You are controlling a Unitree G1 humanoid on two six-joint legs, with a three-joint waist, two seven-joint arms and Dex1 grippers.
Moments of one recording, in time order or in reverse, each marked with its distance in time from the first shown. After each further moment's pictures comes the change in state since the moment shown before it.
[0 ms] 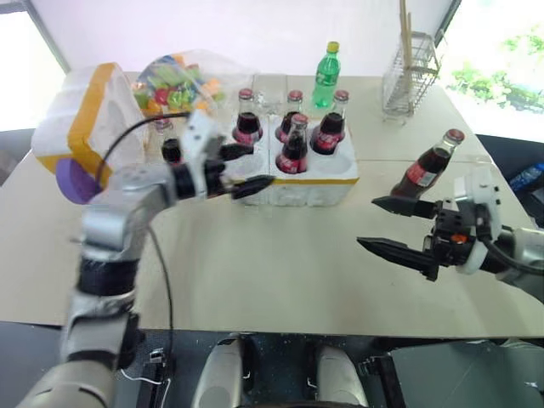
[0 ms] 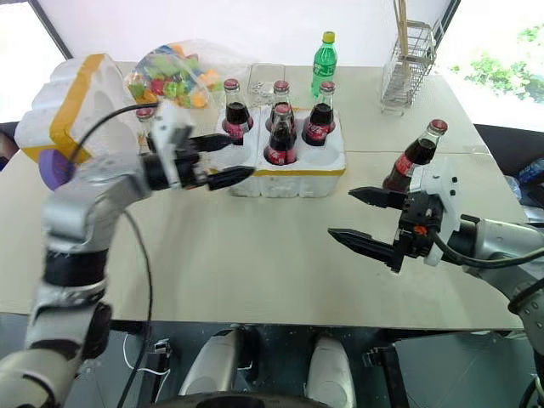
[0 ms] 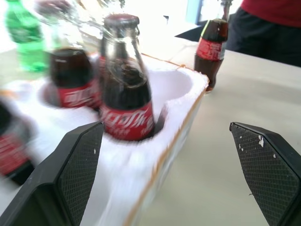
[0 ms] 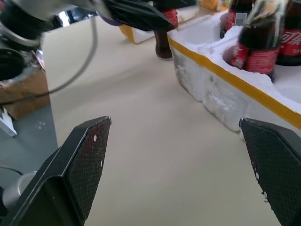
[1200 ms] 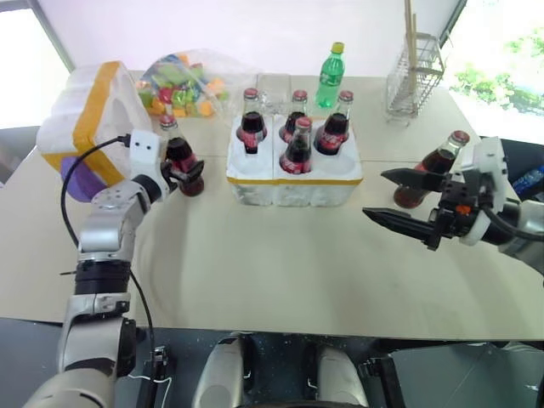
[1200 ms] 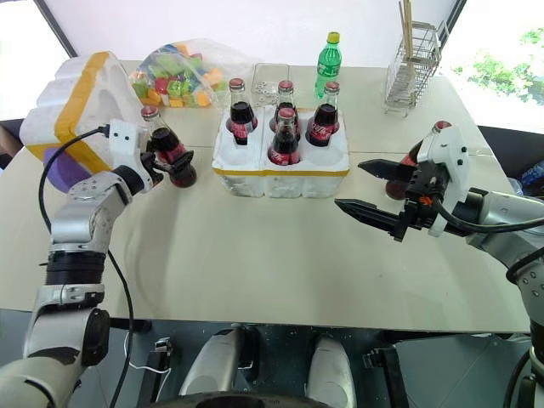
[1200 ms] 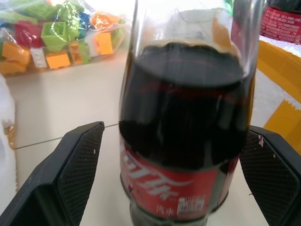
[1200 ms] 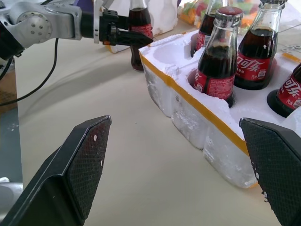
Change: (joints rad) left arm -0.081 -0.090 0.019 0.588 0.210 -0.400 0.342; right arm -0.133 -0.013 0.033 0.082 -0.040 0.004 -0.013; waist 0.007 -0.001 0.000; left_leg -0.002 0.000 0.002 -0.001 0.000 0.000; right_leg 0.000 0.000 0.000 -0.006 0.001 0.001
